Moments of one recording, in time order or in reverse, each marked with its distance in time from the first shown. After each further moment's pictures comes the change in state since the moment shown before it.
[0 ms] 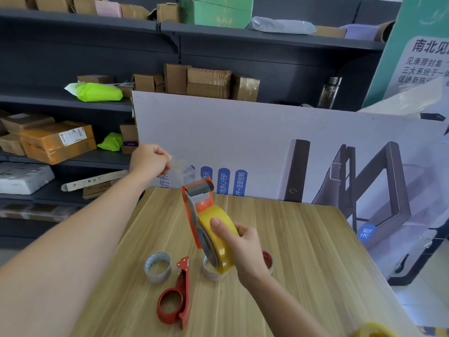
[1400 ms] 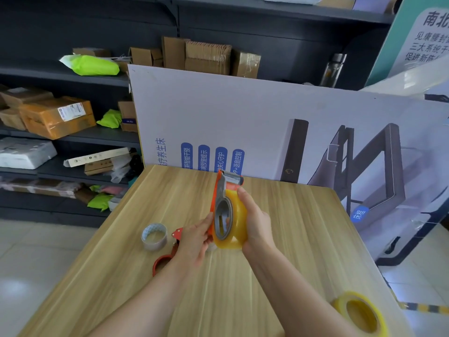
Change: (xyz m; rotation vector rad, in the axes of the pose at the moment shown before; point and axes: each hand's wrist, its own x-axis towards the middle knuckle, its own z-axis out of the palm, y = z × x) left_hand -0.212 -0.066 0.113 -0.865 -0.367 -0.546; right_hand -0.002 0.015 -0.038 0.224 0.349 0.401
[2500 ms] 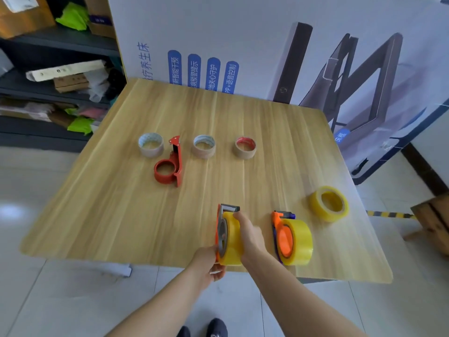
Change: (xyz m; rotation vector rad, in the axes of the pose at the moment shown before) left_hand -0.158 -0.195 -0.083 0.241 0.133 -0.744; right_hand -0.095 0.205 -0.095 -0.284 0.289 0.415
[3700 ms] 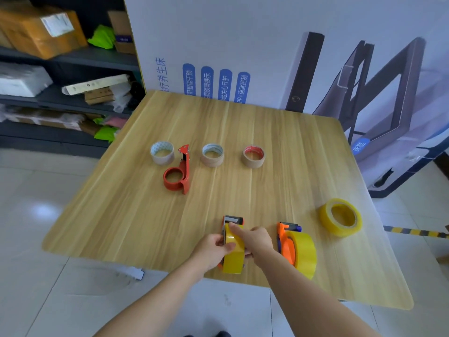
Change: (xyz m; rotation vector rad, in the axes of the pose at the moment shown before) left_hand -0.015 0.032 0.007 0.565 -0.013 0.423; right_hand 0.039 -0.015 -0.019 -0.595 -0.054 -0.155
